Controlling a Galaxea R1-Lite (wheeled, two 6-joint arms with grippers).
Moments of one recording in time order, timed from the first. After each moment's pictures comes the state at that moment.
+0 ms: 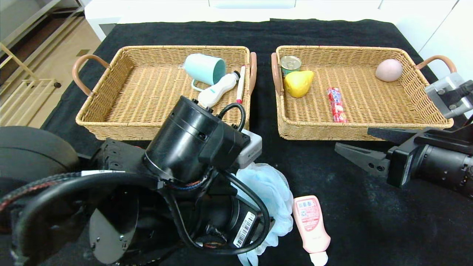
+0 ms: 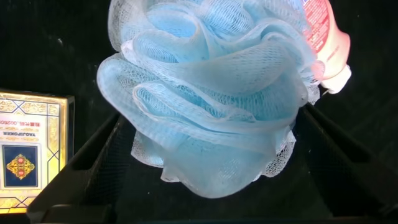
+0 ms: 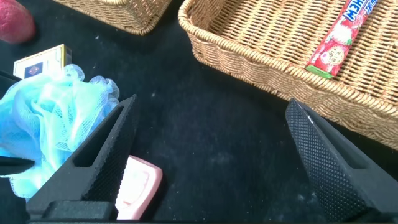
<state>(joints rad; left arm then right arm) -0.94 1.64 -1.23 0.32 0.23 -0.15 0.45 1.35 -0.77 -0.43 0.12 -0.02</state>
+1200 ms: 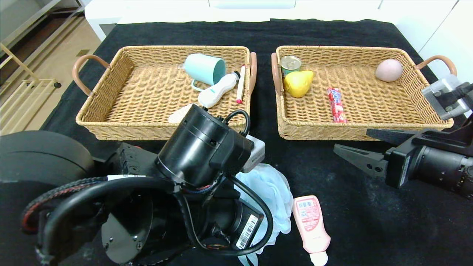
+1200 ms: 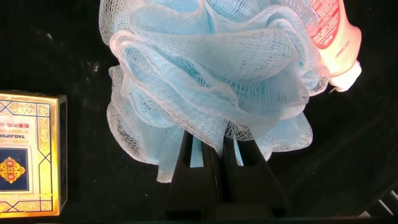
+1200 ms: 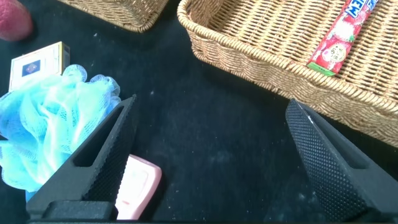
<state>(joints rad) -0.93 1.66 -1.23 0.32 0.24 -0.15 0.45 1.36 -0.76 -0.44 0.11 -0.02</state>
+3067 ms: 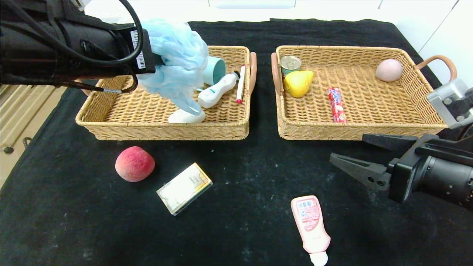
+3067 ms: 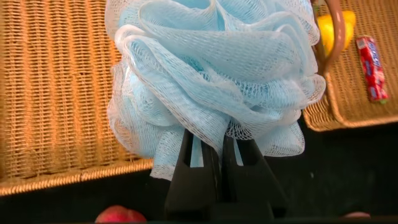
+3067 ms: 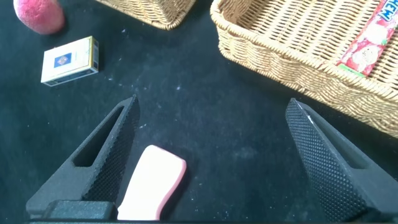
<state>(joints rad) -0.43 1.55 -1.60 0.22 0.17 -0.16 0.53 1.32 -0.74 -0.43 0.10 -0.02</state>
